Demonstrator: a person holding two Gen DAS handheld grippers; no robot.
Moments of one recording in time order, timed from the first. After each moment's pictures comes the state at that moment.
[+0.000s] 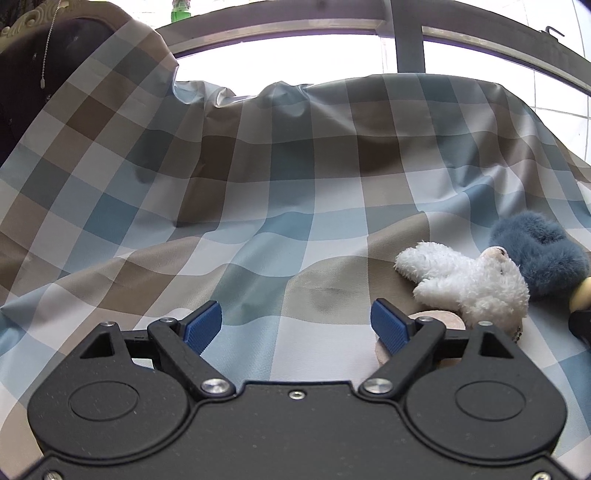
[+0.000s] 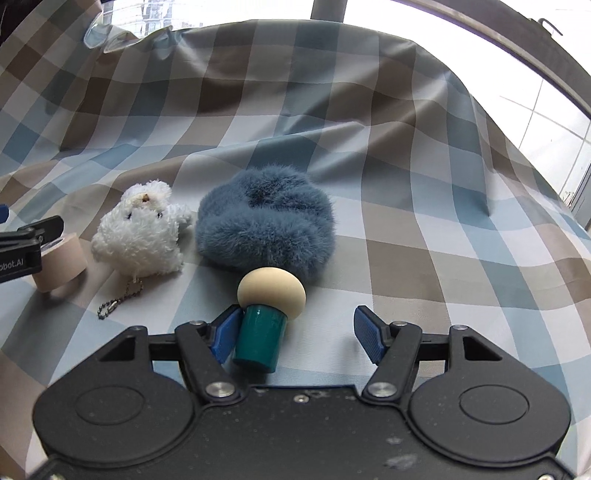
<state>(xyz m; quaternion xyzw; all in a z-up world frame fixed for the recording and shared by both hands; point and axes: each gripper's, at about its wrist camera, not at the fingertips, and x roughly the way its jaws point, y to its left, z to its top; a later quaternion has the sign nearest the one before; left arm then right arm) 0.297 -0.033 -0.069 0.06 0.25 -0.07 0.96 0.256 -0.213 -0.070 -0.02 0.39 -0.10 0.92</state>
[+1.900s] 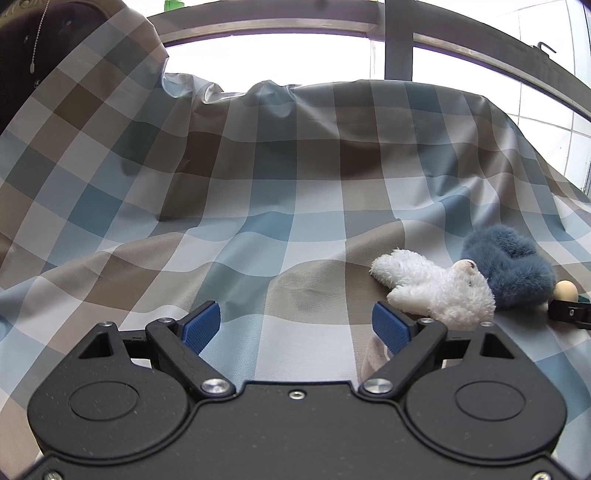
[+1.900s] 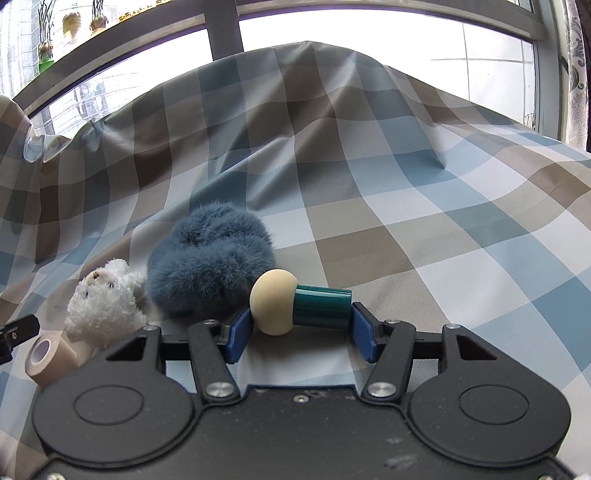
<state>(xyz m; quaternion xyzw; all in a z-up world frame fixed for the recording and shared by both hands) 0.294 -0.026 -0.058 0.03 0.26 -0.11 0.96 0.233 -0.248 -0.085 0.13 0.30 -0.16 0.93</state>
